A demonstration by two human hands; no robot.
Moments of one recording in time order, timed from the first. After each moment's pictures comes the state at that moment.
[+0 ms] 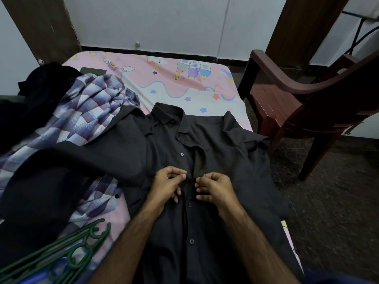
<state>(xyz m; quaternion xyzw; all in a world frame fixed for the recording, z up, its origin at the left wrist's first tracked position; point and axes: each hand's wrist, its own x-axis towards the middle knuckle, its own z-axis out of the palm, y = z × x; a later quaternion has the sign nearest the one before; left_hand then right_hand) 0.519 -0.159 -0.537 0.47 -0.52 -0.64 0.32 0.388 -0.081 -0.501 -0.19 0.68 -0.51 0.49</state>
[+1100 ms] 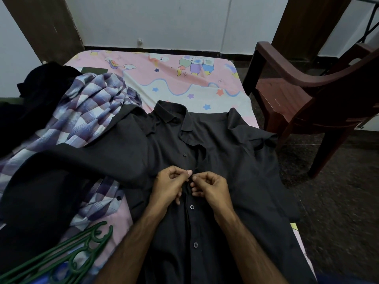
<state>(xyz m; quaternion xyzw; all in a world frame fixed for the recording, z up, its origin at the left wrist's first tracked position) 0.518 -0.161 -0.543 0.49 -0.55 -0.59 0.34 0.397 -0.093 -0.541 -0.26 0.63 -0.57 0.46</state>
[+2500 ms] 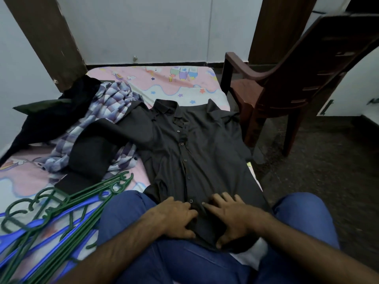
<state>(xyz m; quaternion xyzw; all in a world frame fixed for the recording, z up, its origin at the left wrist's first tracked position) 0.611 0.065 -0.459 0.16 -0.95 -0.05 -0.26 0.408 0.162 -0.478 -0.75 0.60 0.20 0.17</state>
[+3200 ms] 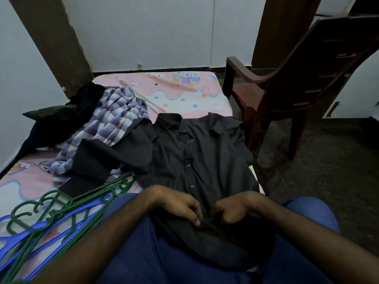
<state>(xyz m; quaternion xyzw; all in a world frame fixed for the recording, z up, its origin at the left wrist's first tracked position) 0.584 0.028 -0.427 0.18 -0.83 -0.43 -0.31 0.407 0.125 -0.437 -0.68 0.57 0.17 0.43</state>
